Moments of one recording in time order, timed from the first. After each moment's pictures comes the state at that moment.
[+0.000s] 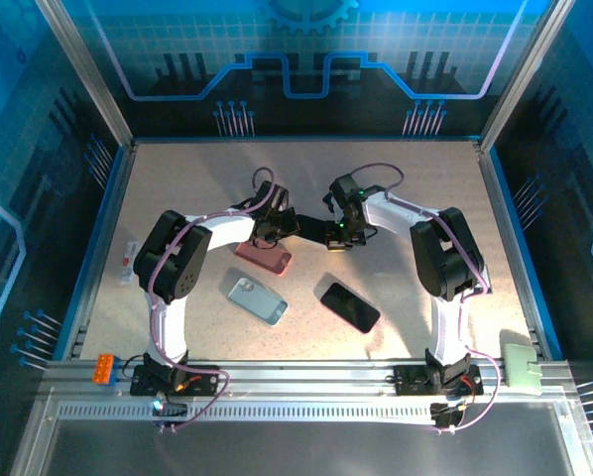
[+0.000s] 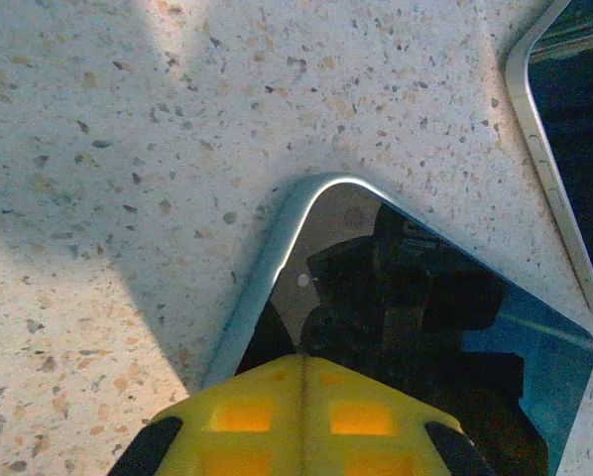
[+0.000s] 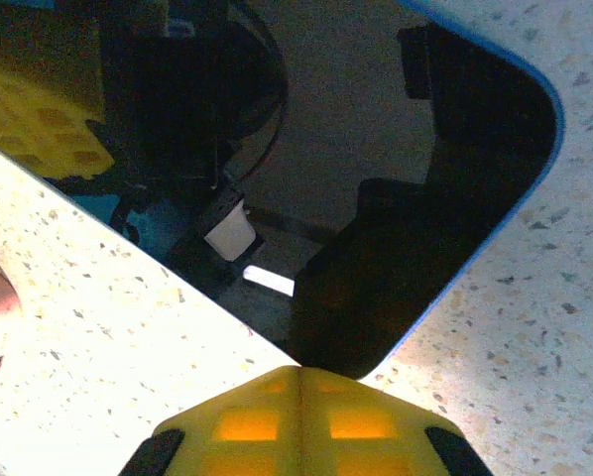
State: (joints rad) left arm -0.45 2.01 1.22 -0.14 0.17 -0.79; right arm 0.46 2.00 1.39 -0.76 -0.23 0.41
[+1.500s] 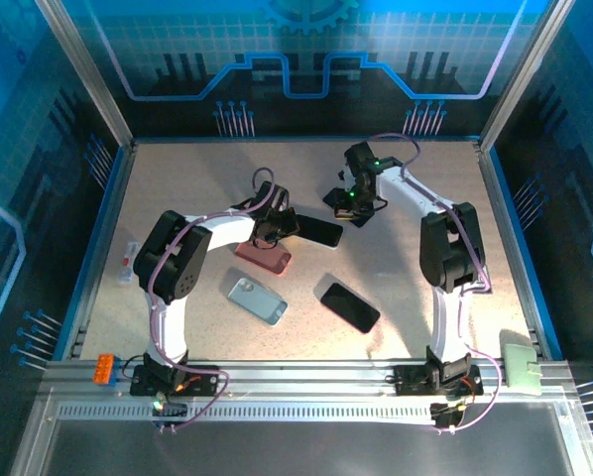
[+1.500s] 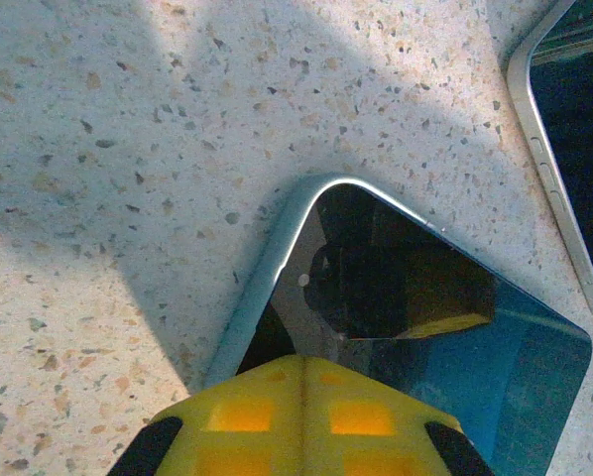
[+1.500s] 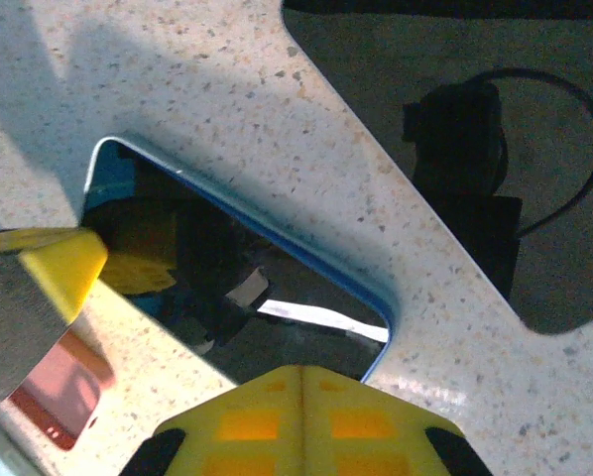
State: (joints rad) left arm -0.45 2.00 1.22 -0.14 0.17 -0.79; right arm 0.35 2.06 1.68 -0.88 -0.25 0.34
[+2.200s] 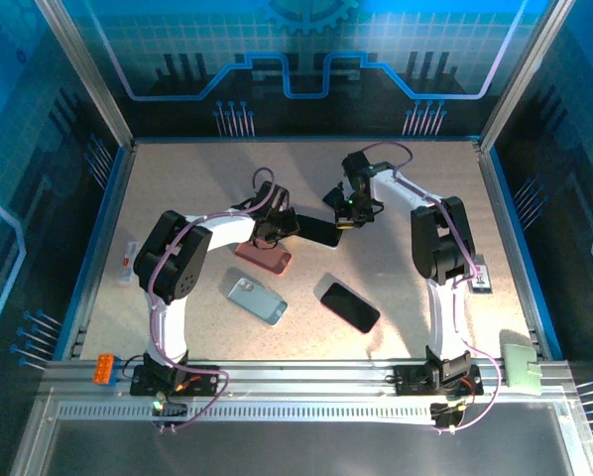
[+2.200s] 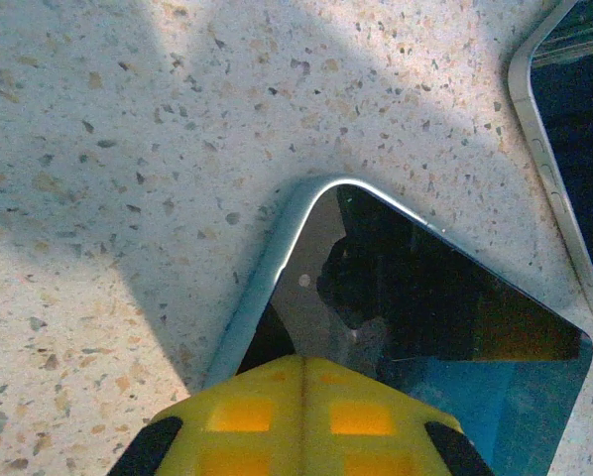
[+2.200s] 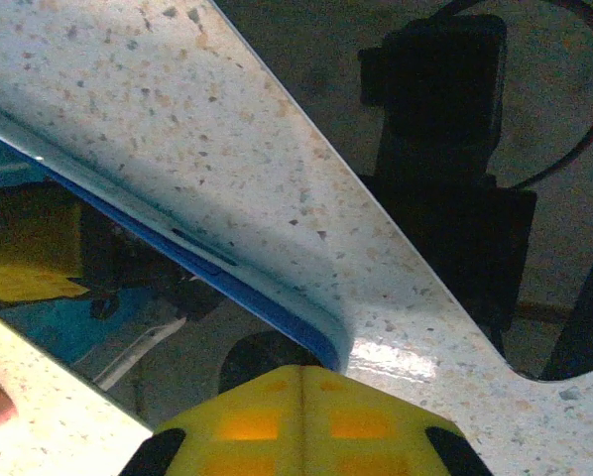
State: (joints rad) left arm -0.45 2.00 1.22 -0.14 0.16 -0.80; right arm 0.35 2.15 1.68 -0.90 -0.22 0.30
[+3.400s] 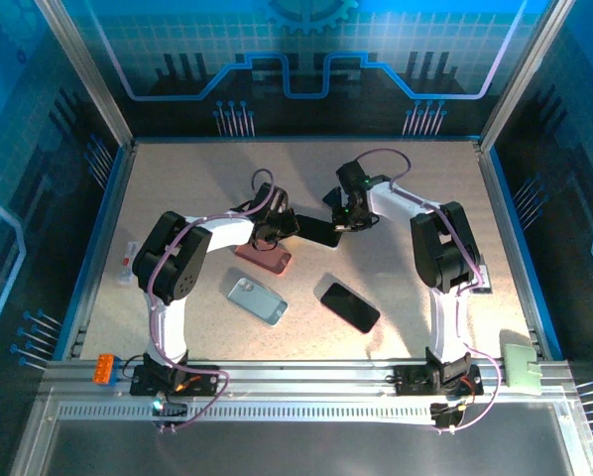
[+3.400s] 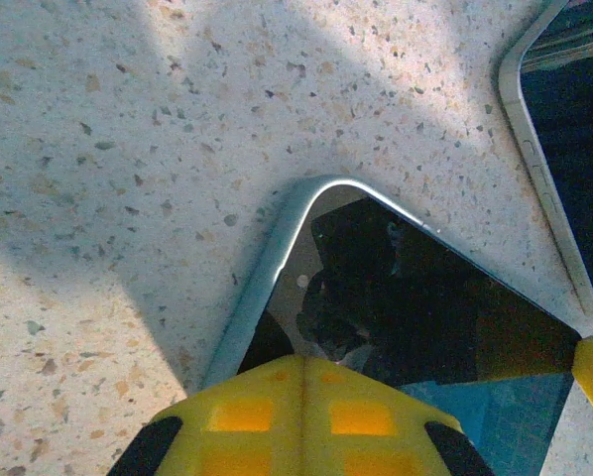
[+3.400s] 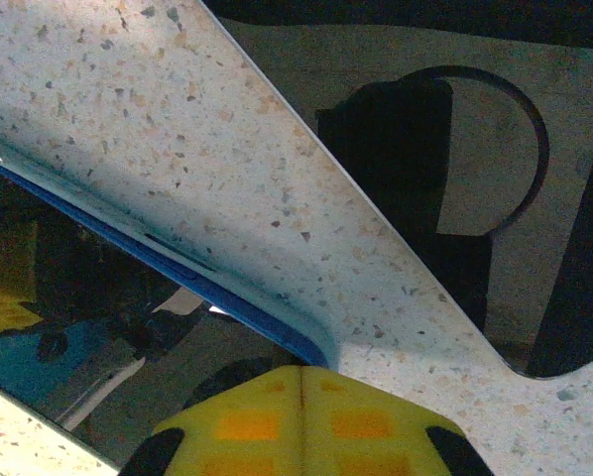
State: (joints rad) left arm -0.45 2.00 1.18 -0.08 0.17 -0.80; right arm 0.40 2.09 1.49 -0.71 -0.10 0.35
